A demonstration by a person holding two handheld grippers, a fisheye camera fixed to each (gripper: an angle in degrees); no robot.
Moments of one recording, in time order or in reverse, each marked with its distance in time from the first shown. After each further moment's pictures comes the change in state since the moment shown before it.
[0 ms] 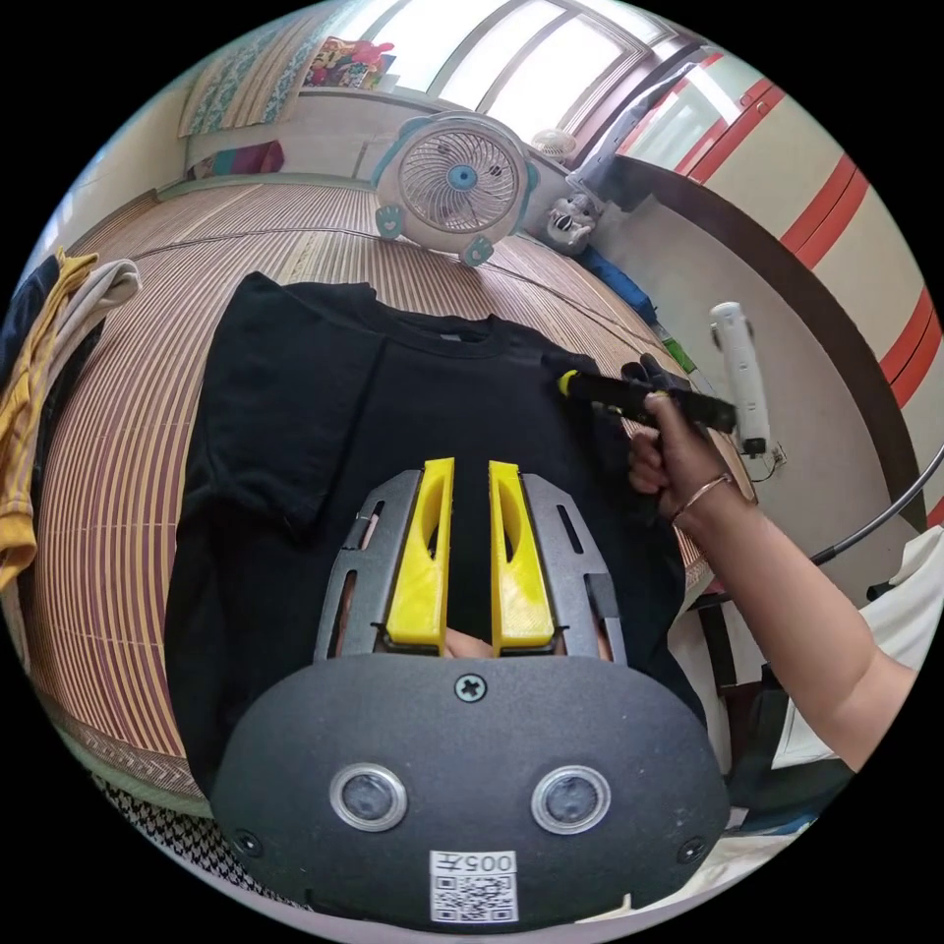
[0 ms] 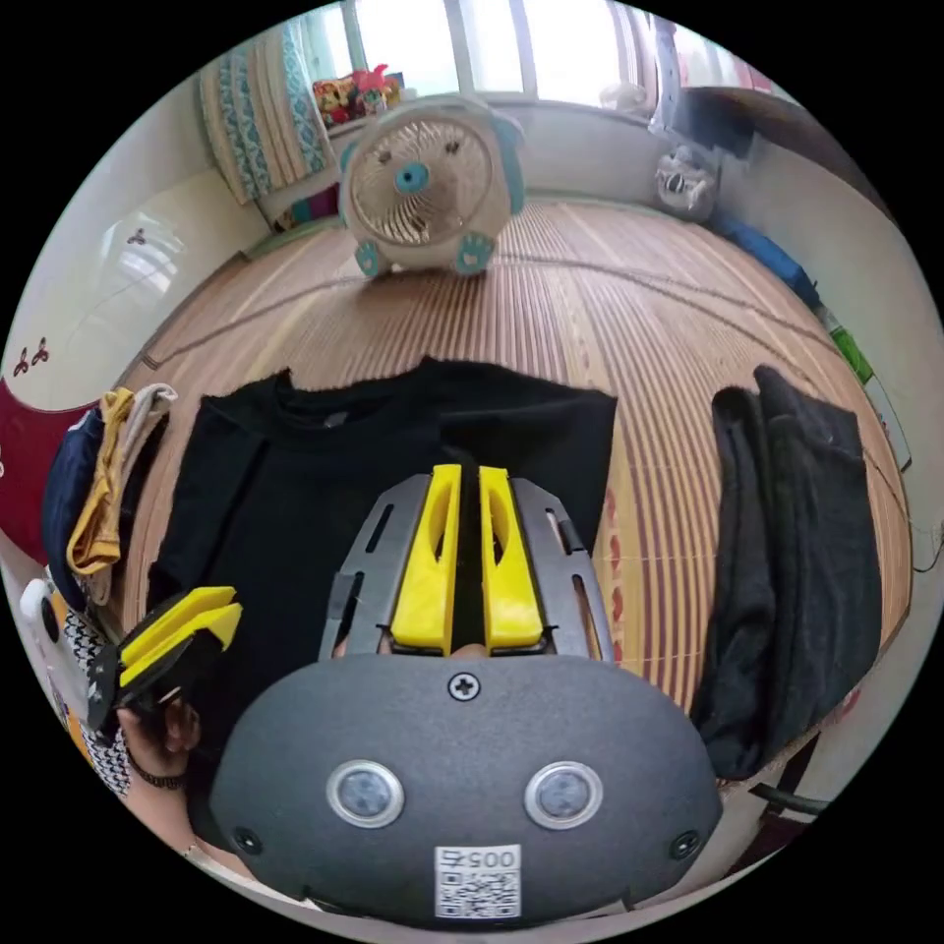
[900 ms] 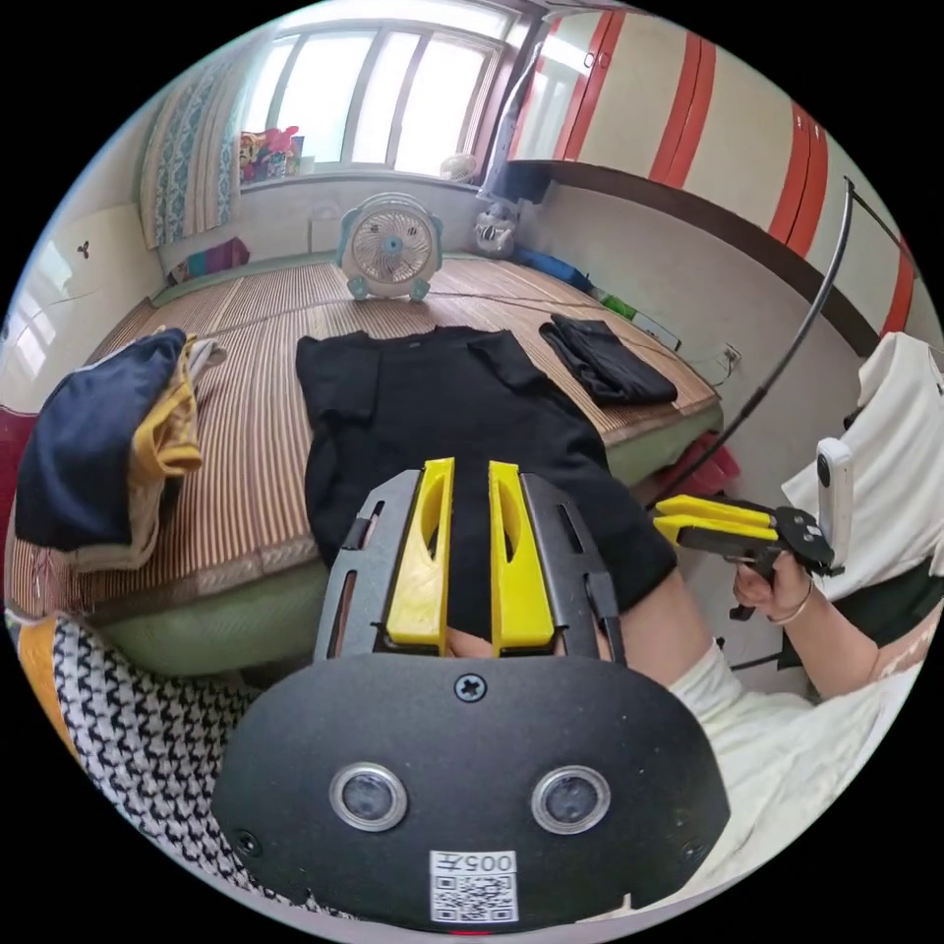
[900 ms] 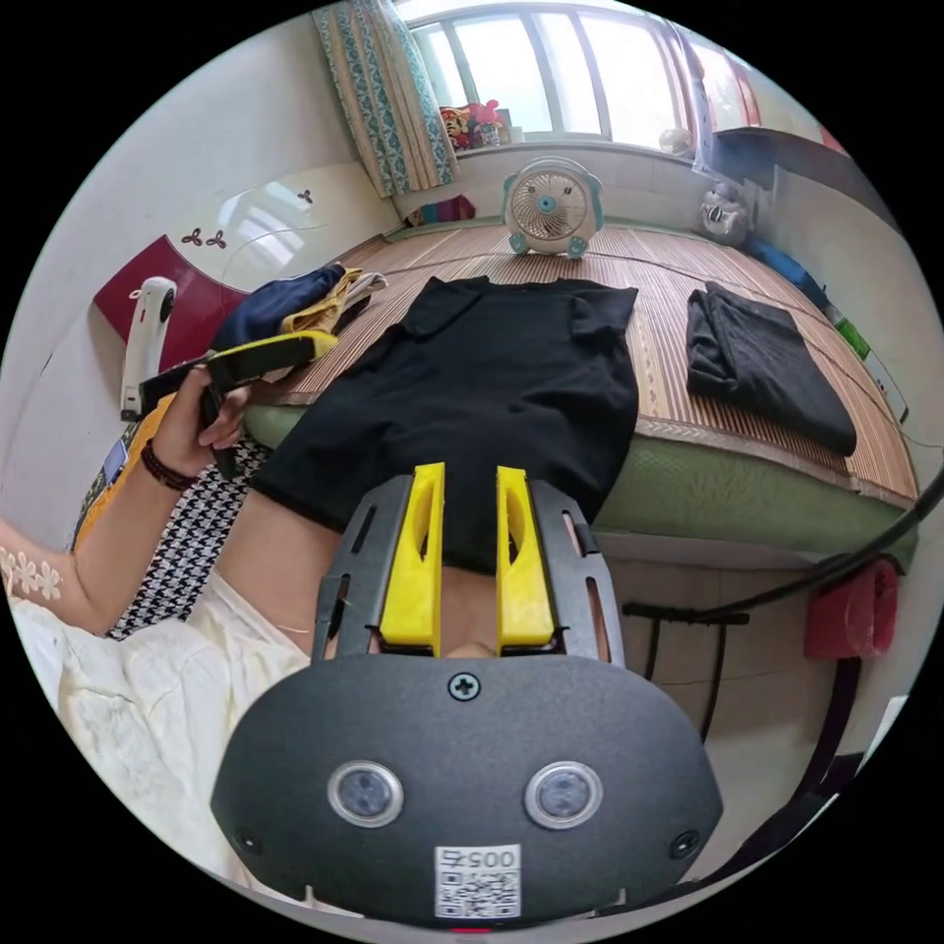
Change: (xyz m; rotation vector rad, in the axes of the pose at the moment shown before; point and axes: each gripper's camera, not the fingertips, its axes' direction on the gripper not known) left arm 0.088 0.193 -0.239 0.041 -0.078 0.272; right arm -0.048 0.399 -0.298 0.124 -0.209 -0.173
